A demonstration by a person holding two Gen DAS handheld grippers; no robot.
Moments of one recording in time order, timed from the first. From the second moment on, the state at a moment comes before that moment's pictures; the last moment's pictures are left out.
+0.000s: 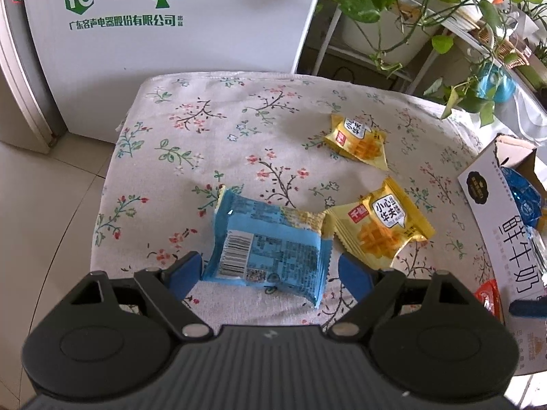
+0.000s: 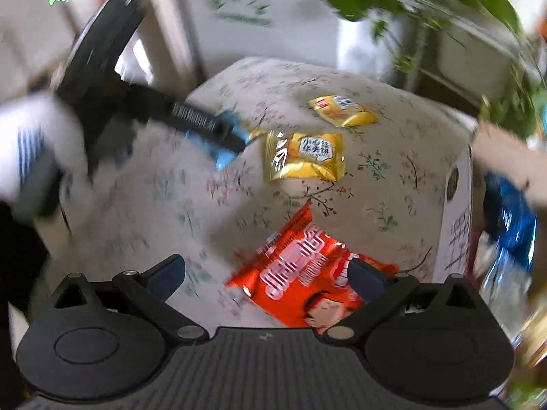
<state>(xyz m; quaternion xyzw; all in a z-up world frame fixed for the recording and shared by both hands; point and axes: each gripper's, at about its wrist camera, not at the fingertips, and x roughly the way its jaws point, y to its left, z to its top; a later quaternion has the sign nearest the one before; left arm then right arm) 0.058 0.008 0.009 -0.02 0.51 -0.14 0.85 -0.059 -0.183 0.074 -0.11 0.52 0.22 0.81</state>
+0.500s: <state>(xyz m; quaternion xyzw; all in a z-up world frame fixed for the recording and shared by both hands) 0.058 0.003 0.010 0.00 0.50 -0.16 0.85 -0.050 -0.170 0.035 -0.25 0.51 0.25 0.79</state>
